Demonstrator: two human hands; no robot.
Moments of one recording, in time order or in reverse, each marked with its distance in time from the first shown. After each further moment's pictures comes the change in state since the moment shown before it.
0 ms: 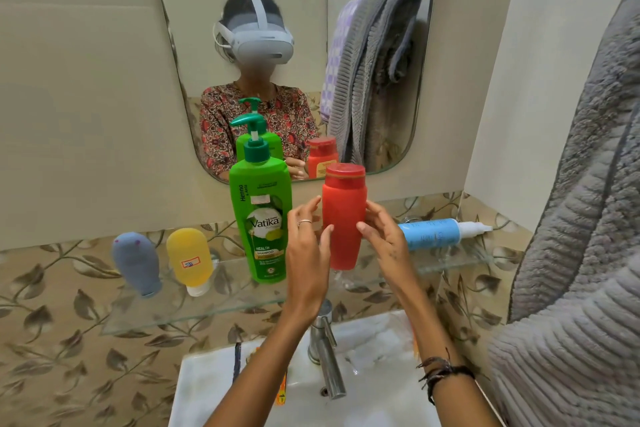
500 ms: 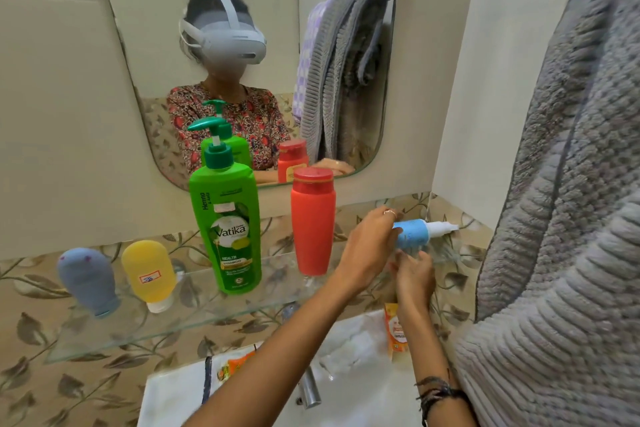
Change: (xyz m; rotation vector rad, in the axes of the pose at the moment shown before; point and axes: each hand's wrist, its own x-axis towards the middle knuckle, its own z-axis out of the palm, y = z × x) left_hand 0.016 0.051 0.098 0.101 -0.666 0.212; right_hand -0.017 0.035 -0.054 -0.056 0.838 0.417
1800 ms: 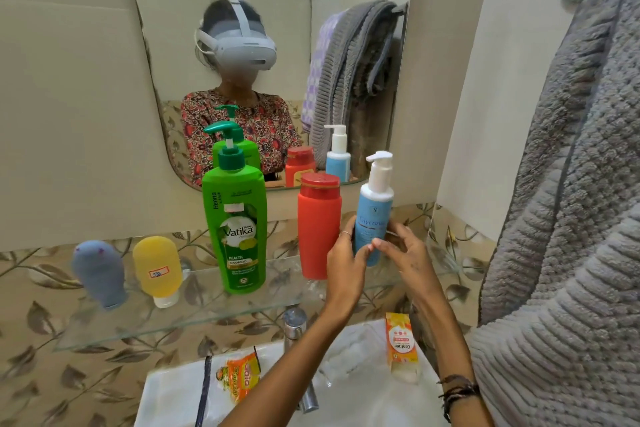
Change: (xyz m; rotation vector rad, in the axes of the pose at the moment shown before) left_hand -0.041 -0.009 -0.002 -0.614 0.376 -0.330; right_hand 0.002 -0.041 -0.009 -0.108 -0.693 -0.420
